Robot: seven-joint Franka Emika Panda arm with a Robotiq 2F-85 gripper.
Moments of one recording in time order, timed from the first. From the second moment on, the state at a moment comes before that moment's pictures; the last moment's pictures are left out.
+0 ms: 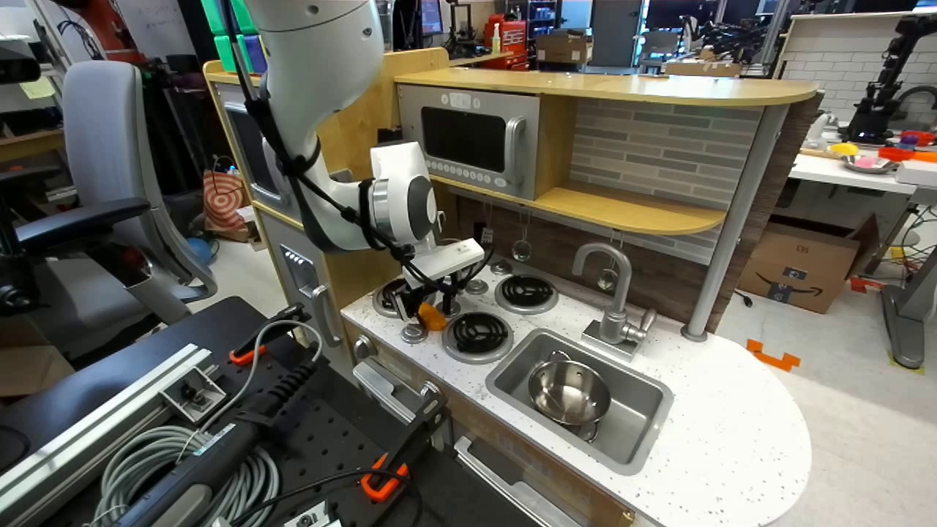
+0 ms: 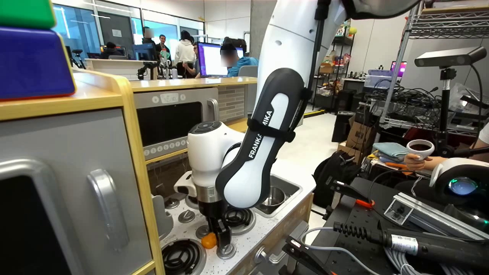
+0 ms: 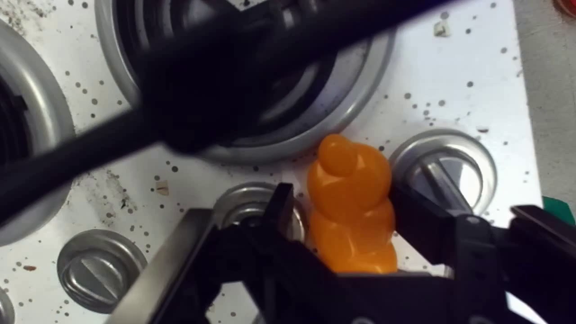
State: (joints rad) arm 0.10 1.03 0.09 -1.78 -0.57 2.80 -0.59
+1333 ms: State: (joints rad) arm -0.15 0.90 -0.07 -2.10 -0.40 3.36 -0.36
